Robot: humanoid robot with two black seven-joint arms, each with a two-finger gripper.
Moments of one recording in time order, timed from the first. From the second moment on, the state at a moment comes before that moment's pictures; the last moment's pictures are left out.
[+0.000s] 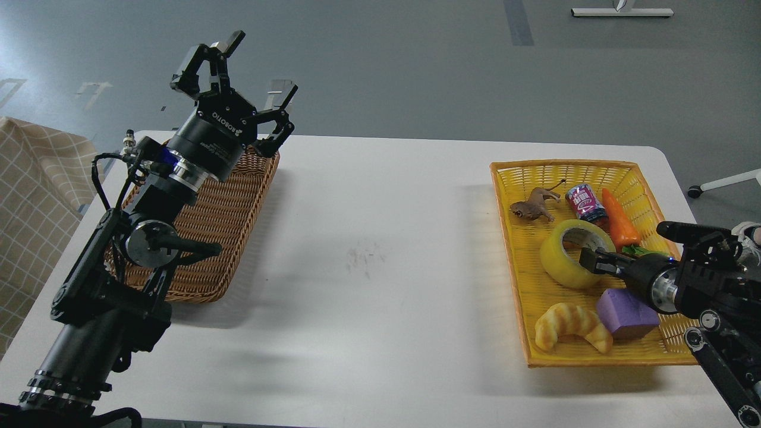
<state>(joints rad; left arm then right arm) -0.37 0.15 -1.45 -1.26 0.56 -0.49 -0.06 0.23 -0.41 1.21 1.25 -2.18 0.49 -0.09</state>
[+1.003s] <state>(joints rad) -0.37 0.15 -1.45 -1.26 0.56 -0.49 -0.06 0.65 -0.35 0.97 1.23 -2.18 0.49 -0.09</state>
